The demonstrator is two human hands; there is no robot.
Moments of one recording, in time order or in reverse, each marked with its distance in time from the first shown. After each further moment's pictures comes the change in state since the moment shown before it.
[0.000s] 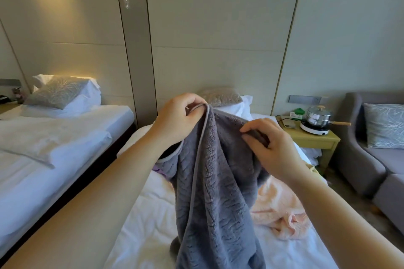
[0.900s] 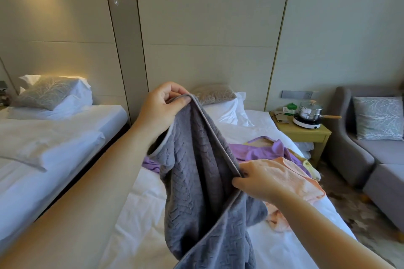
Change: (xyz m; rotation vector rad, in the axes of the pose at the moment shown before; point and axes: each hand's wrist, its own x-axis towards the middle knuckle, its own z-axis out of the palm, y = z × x) left_hand -0.001 -0.001 -0.011 -0.324 0.097 -0.194; right_hand -0.040 0.028 0.039 -0.186 -0.514 0.518
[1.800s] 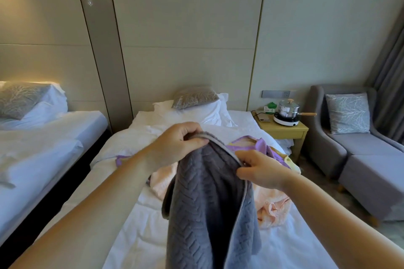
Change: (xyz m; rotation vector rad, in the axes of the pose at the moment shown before) left_hand -0.020 -0.026 0.044 -0.029 -0.595 0.000; right_hand -0.009 0.016 -0.050 0.022 -0.099 -0.072
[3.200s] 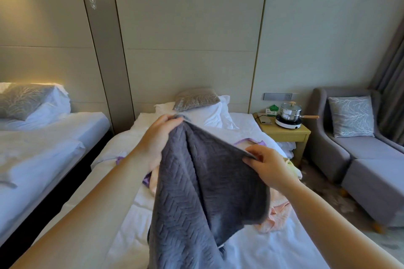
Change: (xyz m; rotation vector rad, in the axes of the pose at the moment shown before) left_hand 0.015 -0.014 -0.006 -0.558 0.417 -0.302; right_hand 0.014 0.042 -0.003 0.105 0.392 0.023
